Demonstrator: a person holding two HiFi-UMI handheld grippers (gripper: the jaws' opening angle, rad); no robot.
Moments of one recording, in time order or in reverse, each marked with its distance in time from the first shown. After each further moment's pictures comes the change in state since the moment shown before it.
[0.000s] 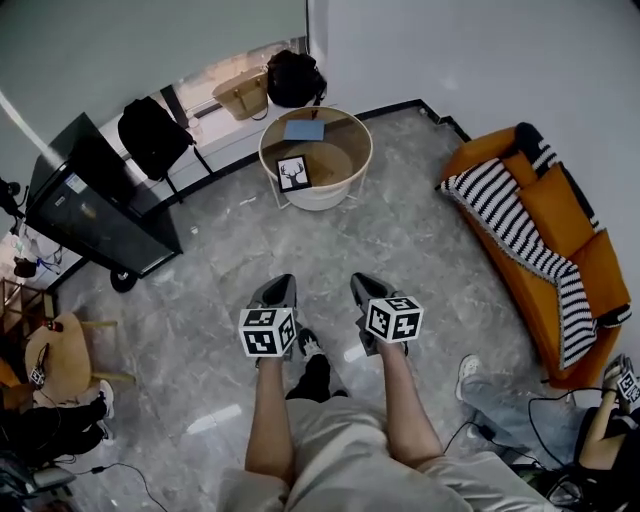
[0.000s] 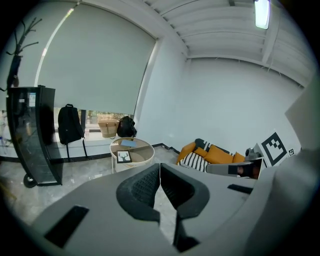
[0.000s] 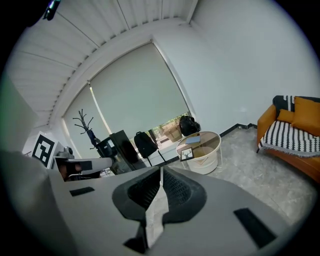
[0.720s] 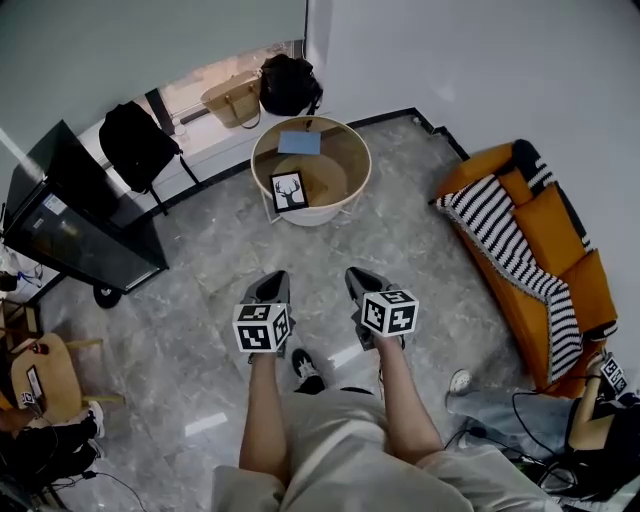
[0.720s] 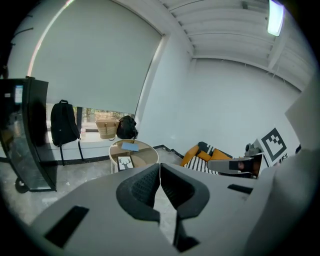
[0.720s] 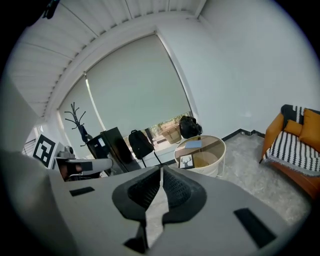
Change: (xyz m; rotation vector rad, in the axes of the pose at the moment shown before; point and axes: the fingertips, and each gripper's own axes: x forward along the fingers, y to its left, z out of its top) left arm 0.101 0.098 0.073 -0.023 0.004 -0.034; right arm 0.134 -0.013 0.085 -0.058 0.029 -0.036
